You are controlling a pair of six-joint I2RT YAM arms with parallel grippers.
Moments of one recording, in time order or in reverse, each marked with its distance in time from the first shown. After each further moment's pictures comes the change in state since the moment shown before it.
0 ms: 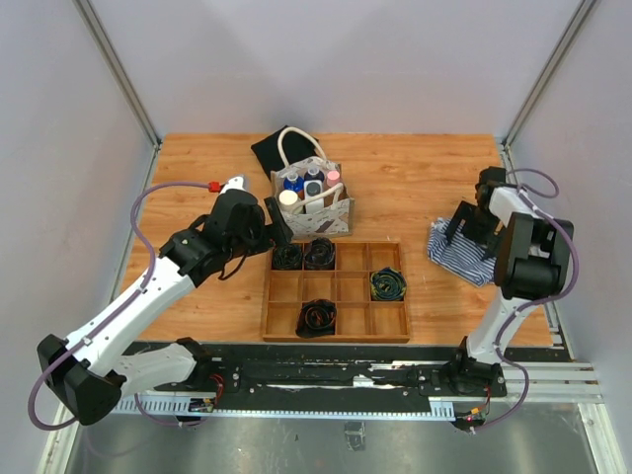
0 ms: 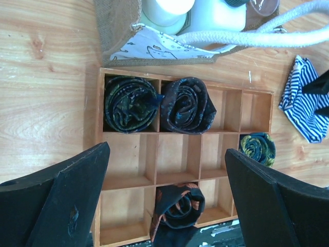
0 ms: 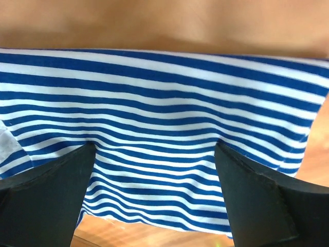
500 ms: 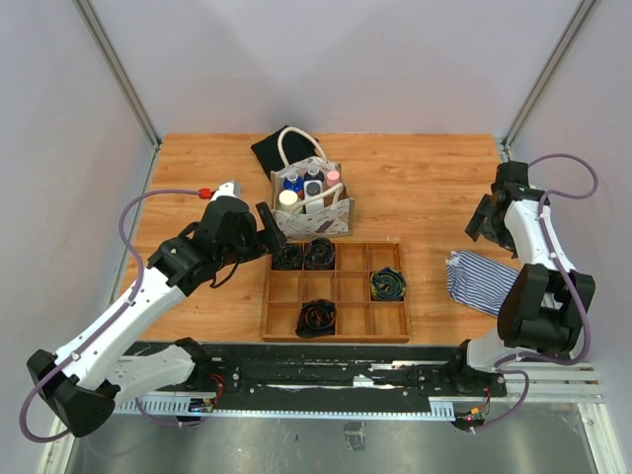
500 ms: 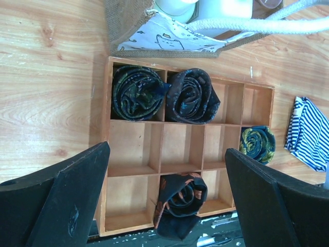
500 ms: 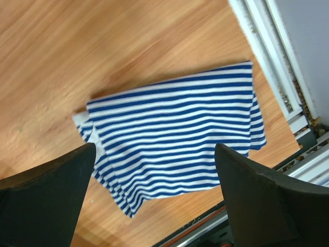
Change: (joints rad) left arm 0.000 -0.078 -0.031 -0.050 0.001 -0.021; right arm -0.017 -0.410 -0.146 -0.075 0.243 0.018
